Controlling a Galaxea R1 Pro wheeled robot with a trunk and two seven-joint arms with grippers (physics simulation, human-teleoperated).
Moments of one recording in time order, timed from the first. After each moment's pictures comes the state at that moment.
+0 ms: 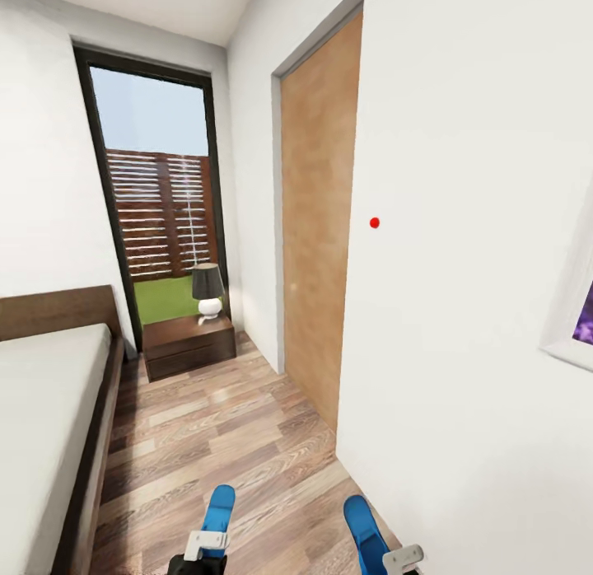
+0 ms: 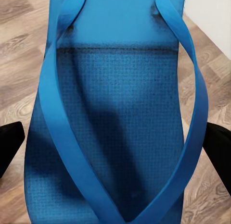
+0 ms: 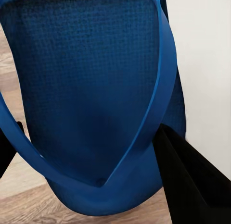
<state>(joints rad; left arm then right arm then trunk) -0.46 -0.02 -0.29 -0.09 0.26 -0.16 -0.04 -0.20 0.02 0.23 -0.52 0.02 -0.04 -0.10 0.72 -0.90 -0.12</state>
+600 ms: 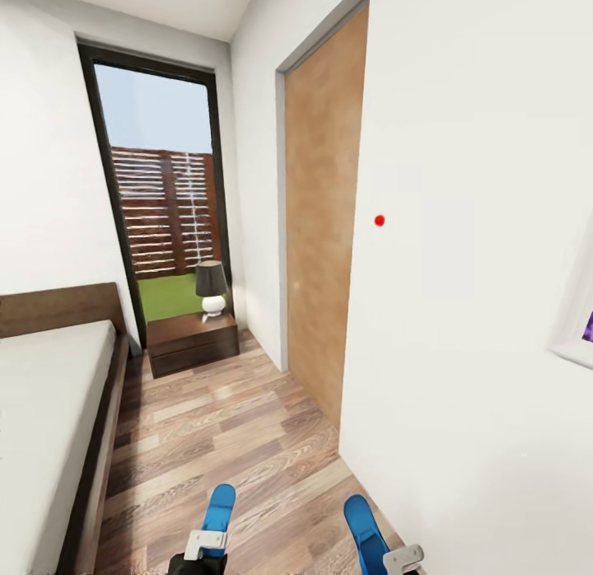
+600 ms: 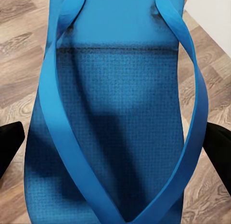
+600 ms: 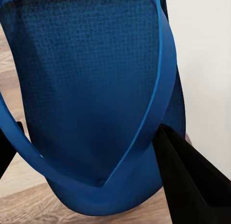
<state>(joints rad) -0.46 -0.02 -0.29 -0.09 0.26 -0.17 -0.04 -0.20 0.02 0.23 -0.52 0.02 -0.04 -0.10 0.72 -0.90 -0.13</state>
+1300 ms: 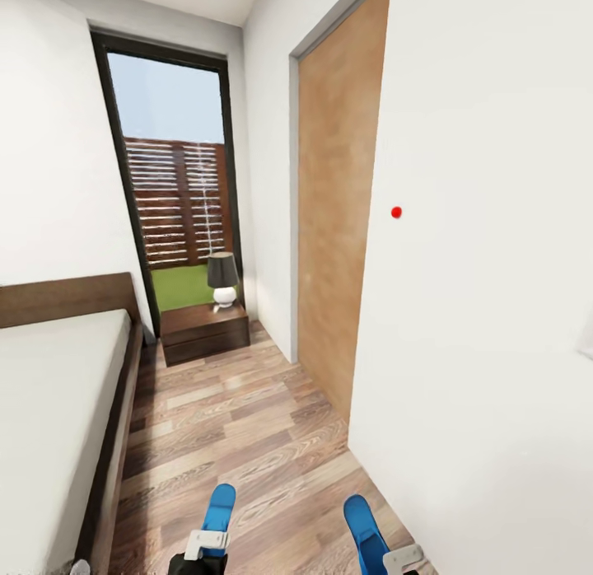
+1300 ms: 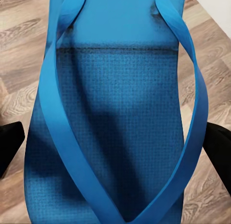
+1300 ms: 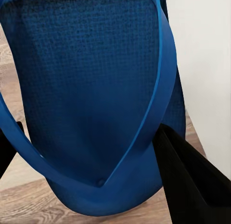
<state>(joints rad) -0.46 -0.02 -0.29 -0.09 0.26 -0.17 -0.05 -0.20 0.02 0.23 -0.52 0.02 -0.04 -0.10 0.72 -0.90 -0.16</state>
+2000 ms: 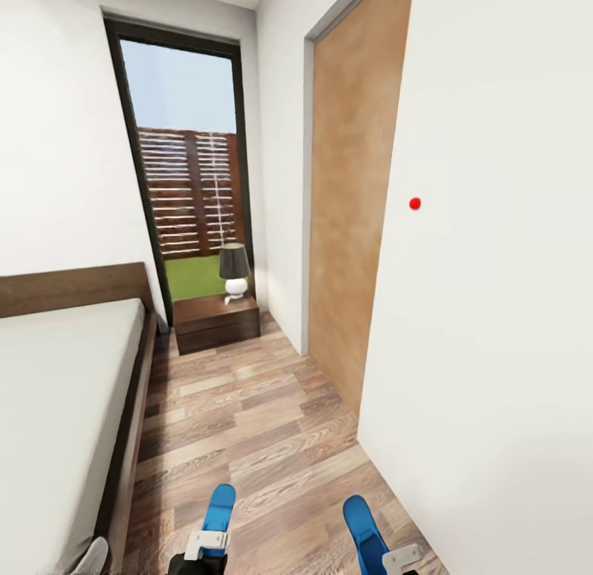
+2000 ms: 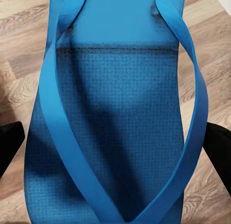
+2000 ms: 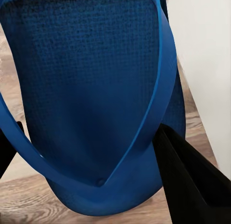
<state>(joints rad) -0.46 -0.02 -0.29 -0.09 0.26 -0.17 -0.04 -0.20 0.02 0.23 -0.52 0.03 -0.04 -0.10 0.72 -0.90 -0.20</state>
